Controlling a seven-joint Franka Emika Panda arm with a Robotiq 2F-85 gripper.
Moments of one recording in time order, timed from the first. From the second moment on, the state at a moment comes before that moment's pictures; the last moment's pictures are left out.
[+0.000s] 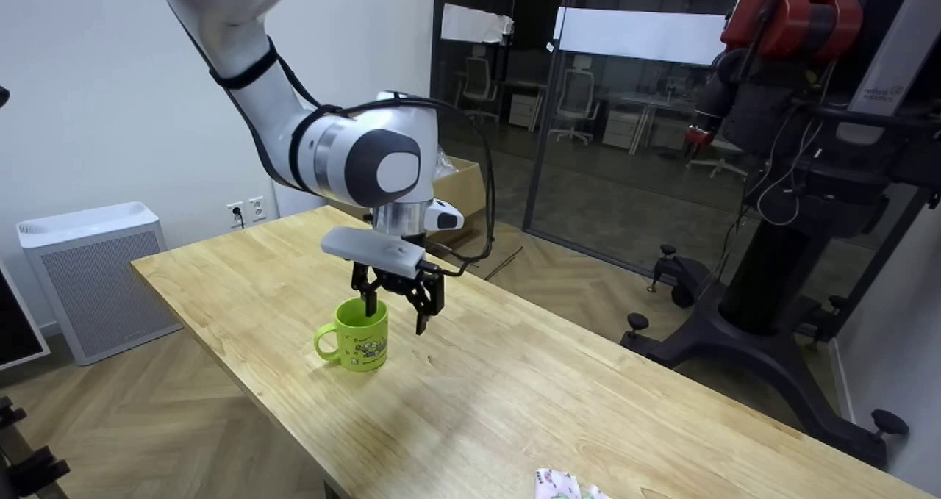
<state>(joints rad) 0.00 0.57 0.03 -2.02 -0.08 2.52 -0.15</state>
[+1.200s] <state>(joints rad) 0.01 0.66 0.07 -1.90 -0.08 2.44 -0.29</state>
